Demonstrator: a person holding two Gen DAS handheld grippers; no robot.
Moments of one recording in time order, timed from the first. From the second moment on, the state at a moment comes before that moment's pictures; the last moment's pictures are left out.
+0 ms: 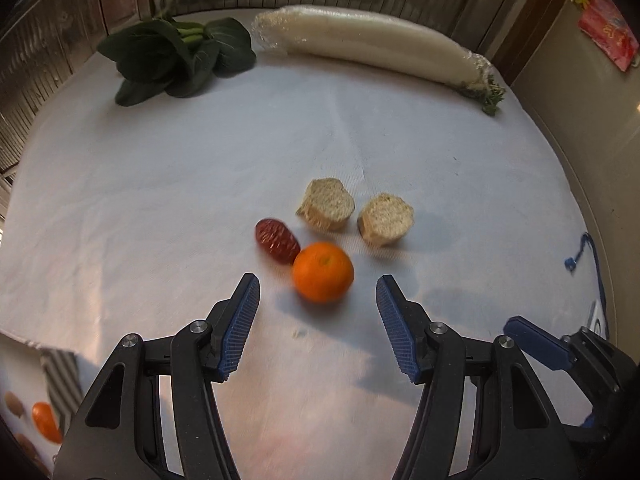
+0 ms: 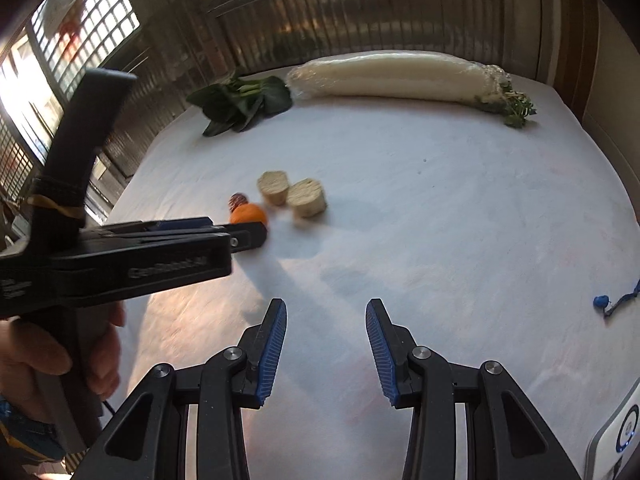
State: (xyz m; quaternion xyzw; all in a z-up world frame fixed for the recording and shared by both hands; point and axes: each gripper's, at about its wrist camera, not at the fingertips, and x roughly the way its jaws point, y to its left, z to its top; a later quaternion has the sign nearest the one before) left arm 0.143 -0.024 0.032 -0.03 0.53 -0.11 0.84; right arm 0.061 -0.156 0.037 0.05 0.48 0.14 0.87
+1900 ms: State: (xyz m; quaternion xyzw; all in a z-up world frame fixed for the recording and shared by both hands) left arm 0.004 0.091 0.063 -0.04 0.52 -0.01 0.85; right arm 0.014 -0.038 0.056 -0.02 0.47 0.26 0.85
